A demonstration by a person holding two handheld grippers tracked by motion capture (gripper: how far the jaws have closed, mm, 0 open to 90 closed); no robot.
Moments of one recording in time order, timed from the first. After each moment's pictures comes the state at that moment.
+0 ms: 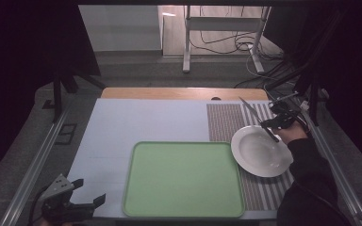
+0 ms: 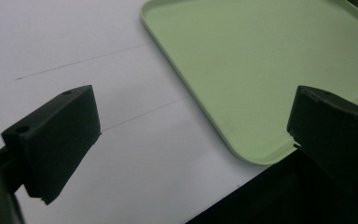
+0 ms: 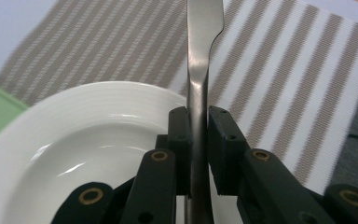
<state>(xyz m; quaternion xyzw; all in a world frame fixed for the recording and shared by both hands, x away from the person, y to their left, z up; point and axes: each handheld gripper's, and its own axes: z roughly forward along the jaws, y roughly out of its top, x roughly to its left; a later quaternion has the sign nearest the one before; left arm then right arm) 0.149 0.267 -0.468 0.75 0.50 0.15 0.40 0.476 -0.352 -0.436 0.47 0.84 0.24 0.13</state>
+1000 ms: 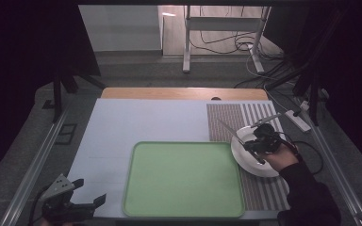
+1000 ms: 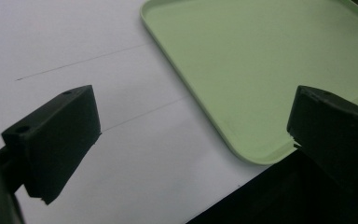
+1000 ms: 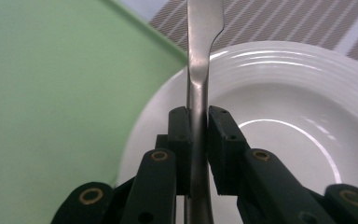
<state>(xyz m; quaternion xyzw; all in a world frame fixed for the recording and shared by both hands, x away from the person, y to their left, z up) 0.150 0.266 -0.467 0.76 0.50 0.15 0.40 0.387 -0.289 -0.442 0.37 0.89 0.25 0.10</state>
